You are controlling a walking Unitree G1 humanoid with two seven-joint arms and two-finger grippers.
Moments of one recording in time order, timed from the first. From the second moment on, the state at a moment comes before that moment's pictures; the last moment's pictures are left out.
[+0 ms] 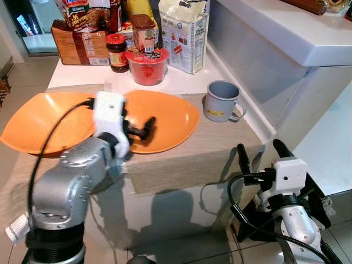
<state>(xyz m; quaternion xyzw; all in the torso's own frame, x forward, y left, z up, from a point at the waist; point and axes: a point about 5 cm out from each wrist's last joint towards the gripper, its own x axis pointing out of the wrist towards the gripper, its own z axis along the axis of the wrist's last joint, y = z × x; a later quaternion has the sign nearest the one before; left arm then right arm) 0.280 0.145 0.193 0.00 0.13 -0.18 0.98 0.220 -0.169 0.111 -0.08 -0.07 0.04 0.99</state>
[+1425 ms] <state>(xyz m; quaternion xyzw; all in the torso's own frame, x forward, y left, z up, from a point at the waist) 0.259 0.149 0.227 0.06 -0.09 -0.17 0.98 0.279 -0.111 0.149 0.19 -0.06 0.19 0.96</state>
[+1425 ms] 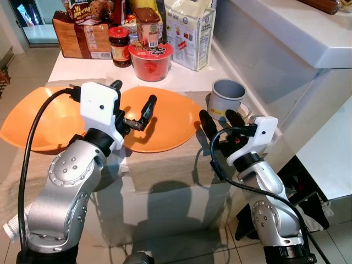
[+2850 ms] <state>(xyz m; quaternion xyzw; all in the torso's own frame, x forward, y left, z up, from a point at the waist) 0.247 0.142 0.223 0.05 -0.09 -0.23 0.97 0.319 -0.078 0.132 0.32 0.05 0.25 0.91</state>
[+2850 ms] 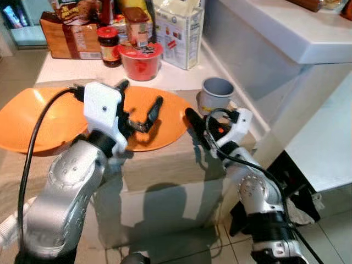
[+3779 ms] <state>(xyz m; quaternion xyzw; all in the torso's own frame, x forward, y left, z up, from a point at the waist) 0.183 0.194 0.148 0.10 -0.03 -0.07 0.99 0.323 -0.066 0.127 0.31 0.05 0.26 0.91</state>
